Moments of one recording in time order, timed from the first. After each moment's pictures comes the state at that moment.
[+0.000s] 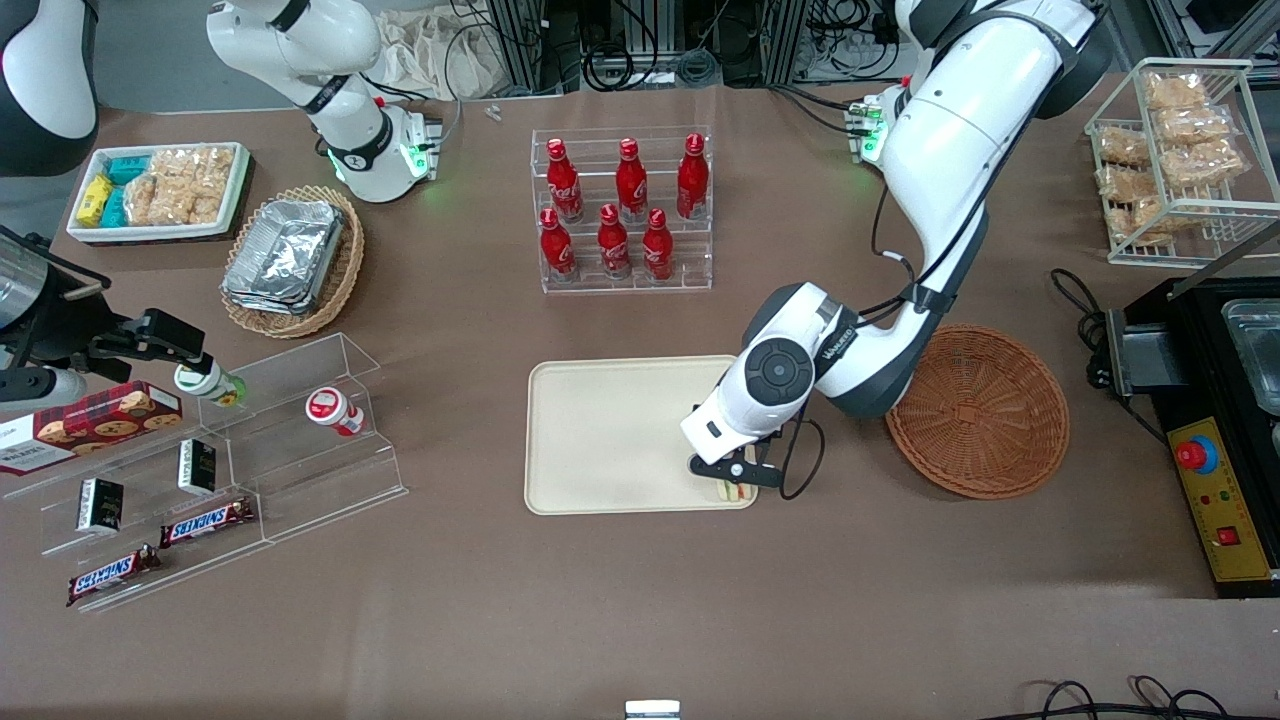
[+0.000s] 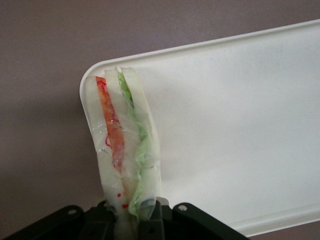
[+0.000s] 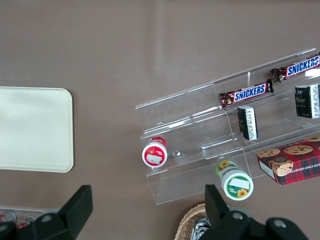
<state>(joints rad) -0.29 0.75 -0.37 -1.46 0.17 2.13 -0.50</state>
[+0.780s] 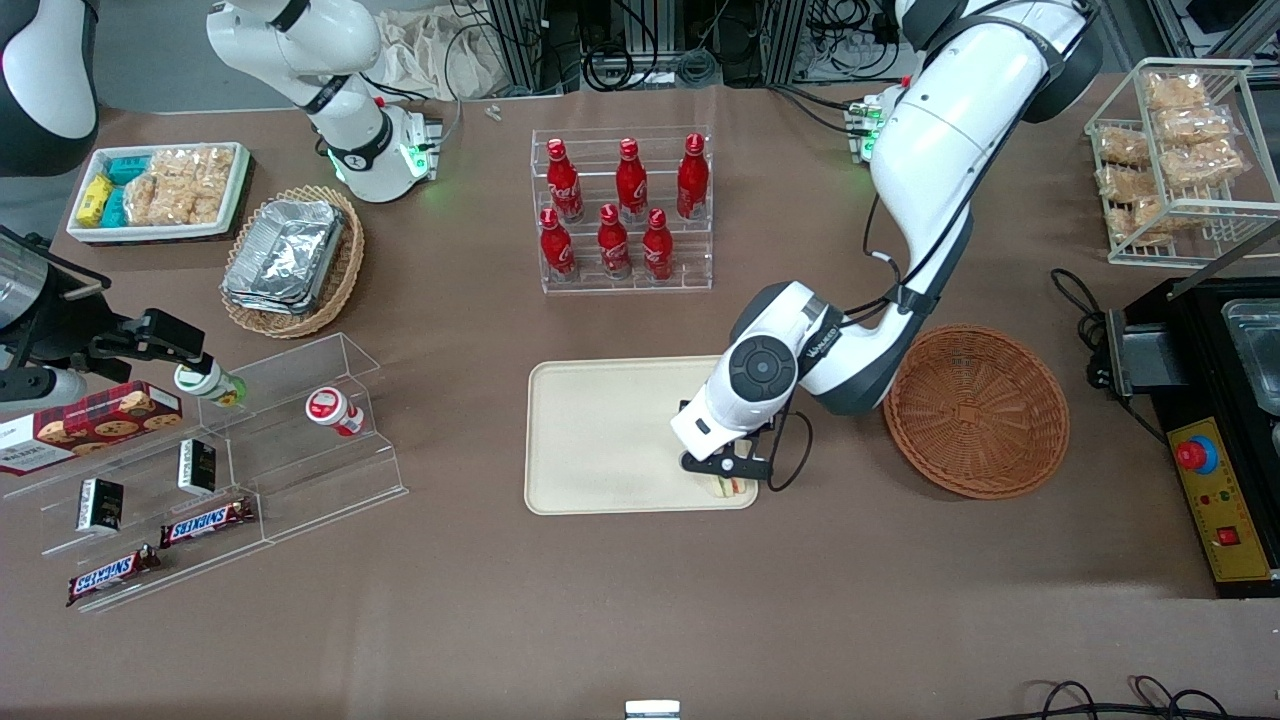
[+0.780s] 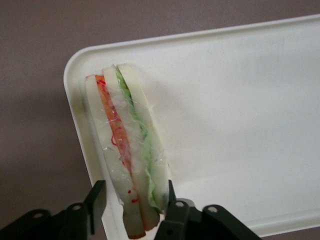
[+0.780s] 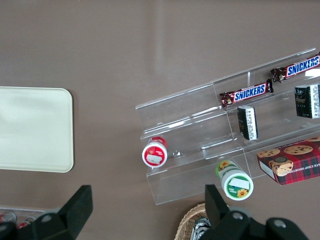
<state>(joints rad) -0.31 0.76 -0.37 -1.46 0.17 2.14 -0.56</state>
